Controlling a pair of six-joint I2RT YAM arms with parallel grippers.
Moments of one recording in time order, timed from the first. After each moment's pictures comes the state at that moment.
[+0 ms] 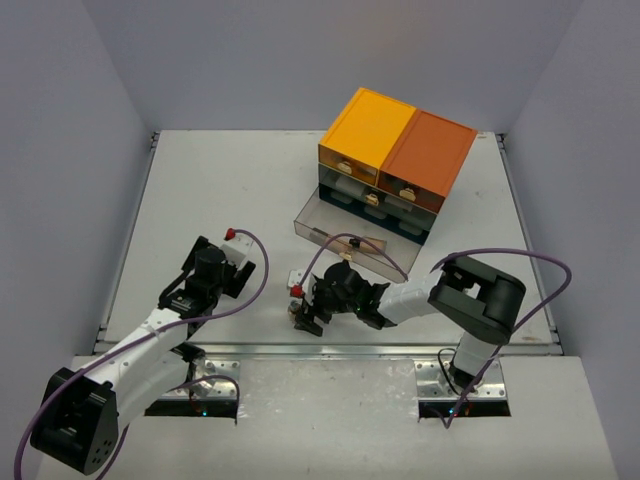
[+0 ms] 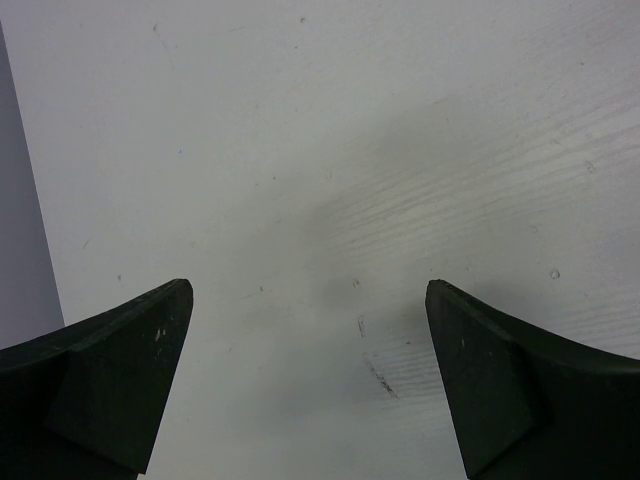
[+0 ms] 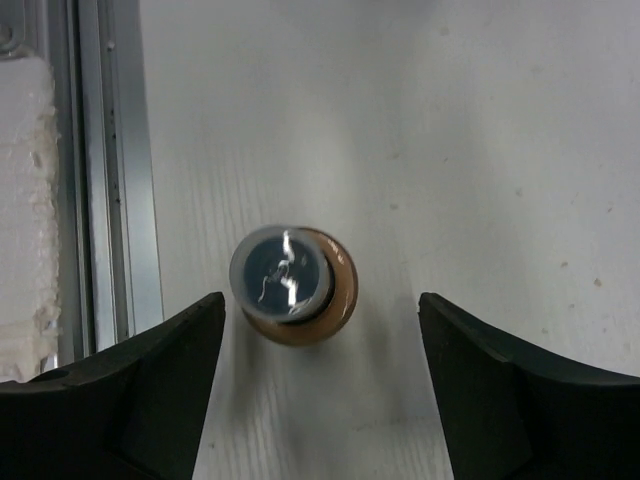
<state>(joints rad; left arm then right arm) -0.33 0.84 0.27 -0.06 -0.34 0.34 1.02 1.74 0.57 0.61 -0.32 -0.20</state>
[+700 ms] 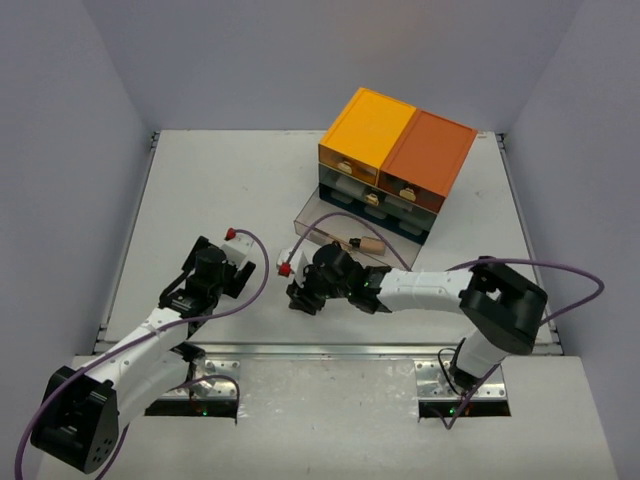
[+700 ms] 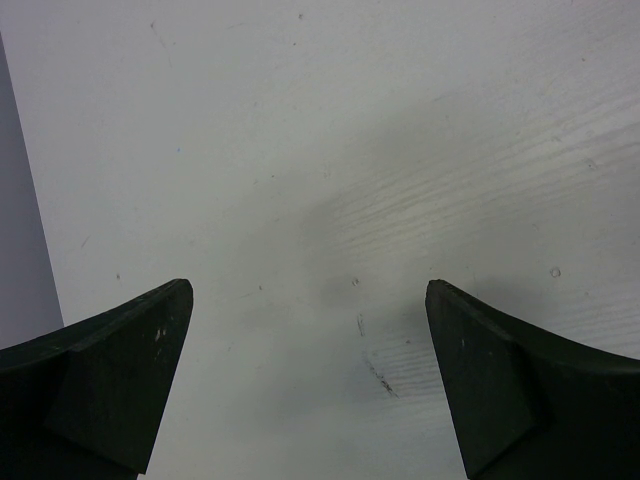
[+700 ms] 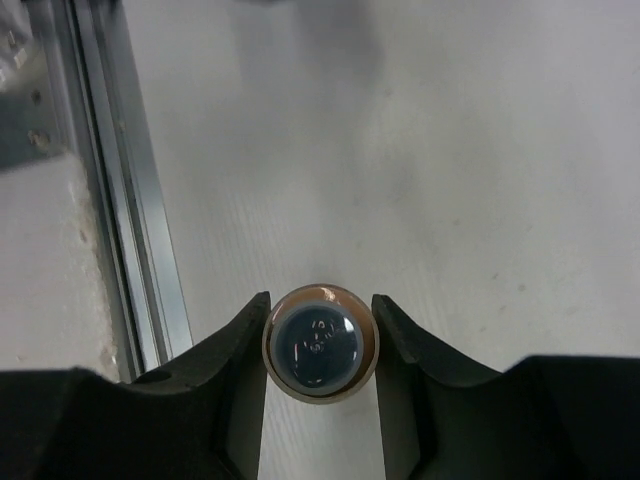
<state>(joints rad) -0.33 0.85 0.27 -0.06 -0.34 0.34 1.02 1.60 0.85 0.14 -0.20 -0.12</state>
